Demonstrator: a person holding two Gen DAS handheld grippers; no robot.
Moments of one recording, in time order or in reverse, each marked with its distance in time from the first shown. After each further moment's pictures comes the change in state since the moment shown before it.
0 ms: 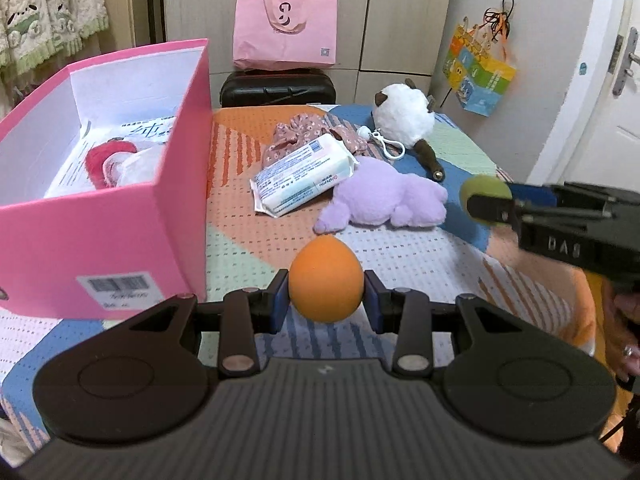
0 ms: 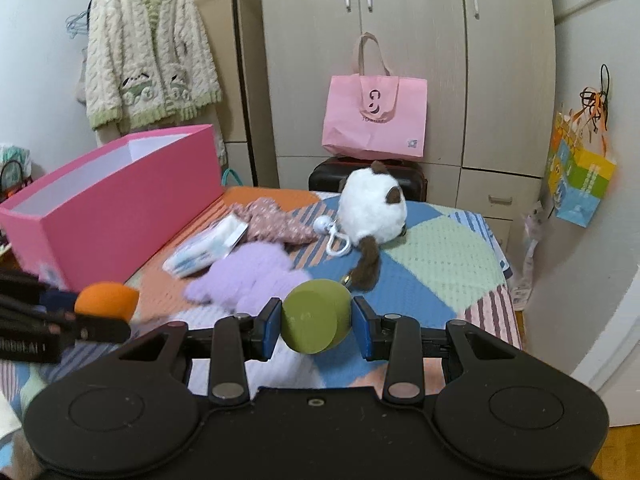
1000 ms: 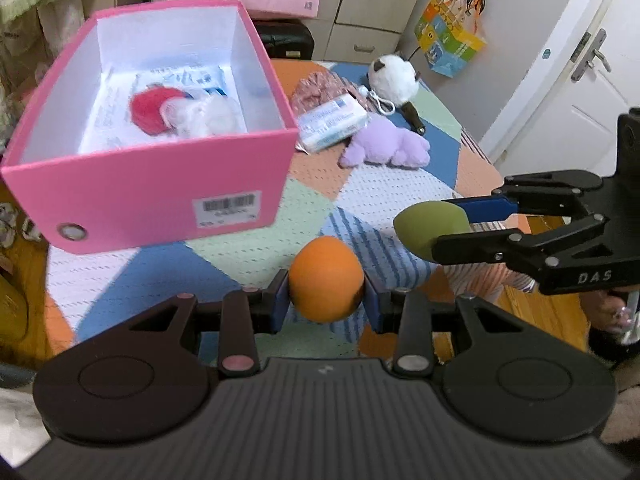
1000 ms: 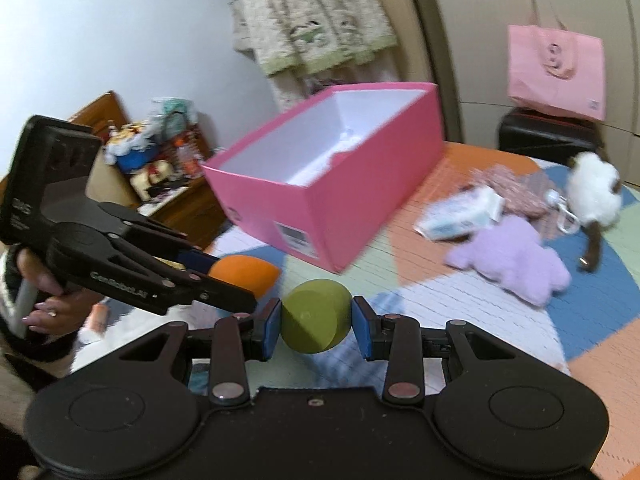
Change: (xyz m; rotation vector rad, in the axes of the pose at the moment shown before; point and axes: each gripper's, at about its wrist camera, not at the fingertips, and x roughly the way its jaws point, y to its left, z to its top) left arm -0.079 0.081 -0.002 -0.024 0.183 -0.160; right arm -0.033 0.091 0.033 -0.058 0.214 0.543
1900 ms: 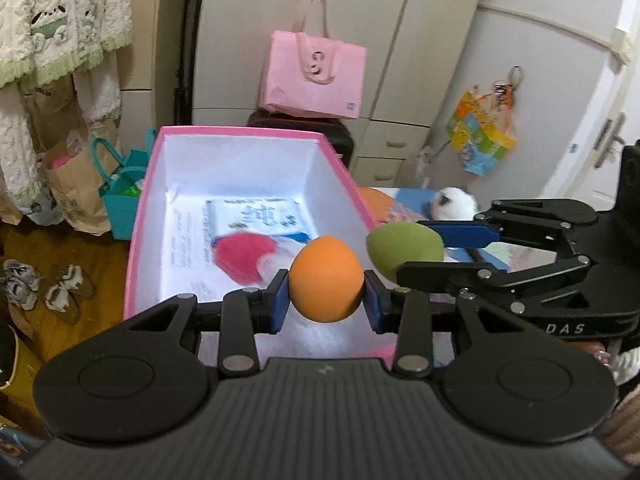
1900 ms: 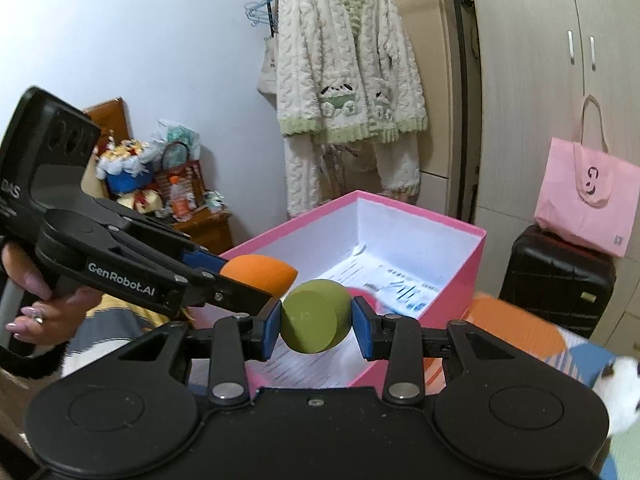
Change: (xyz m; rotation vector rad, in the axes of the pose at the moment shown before) left arm -0.016 0.093 0.089 -0.025 -0.237 0.046; right arm 0.078 0.024 0.120 -0.222 -0.153 -0.085
